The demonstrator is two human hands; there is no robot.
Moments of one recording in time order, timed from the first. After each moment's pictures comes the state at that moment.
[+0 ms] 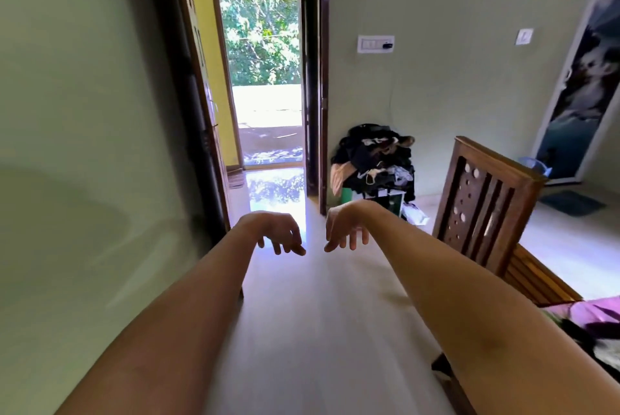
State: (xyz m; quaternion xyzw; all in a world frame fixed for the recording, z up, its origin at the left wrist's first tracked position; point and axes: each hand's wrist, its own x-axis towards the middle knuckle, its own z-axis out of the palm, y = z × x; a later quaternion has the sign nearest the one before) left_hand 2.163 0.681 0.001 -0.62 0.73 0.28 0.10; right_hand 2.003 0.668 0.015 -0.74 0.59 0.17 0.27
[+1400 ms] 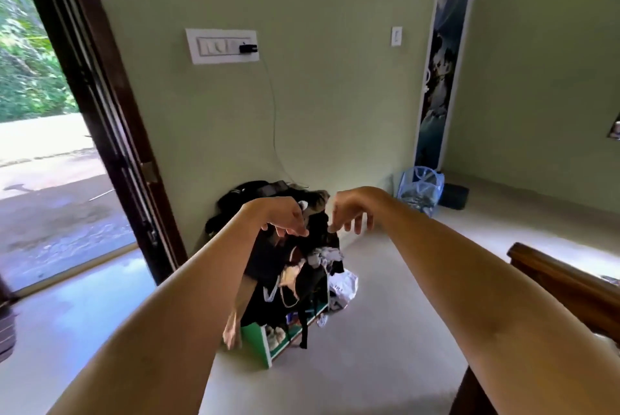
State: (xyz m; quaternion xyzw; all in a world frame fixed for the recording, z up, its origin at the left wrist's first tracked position) left_hand 1.864 -0.291 0.030 -0.37 0.90 0.20 0.13; right_hand 1.717 -0.215 0.034 -0.55 0.79 0.05 0.27
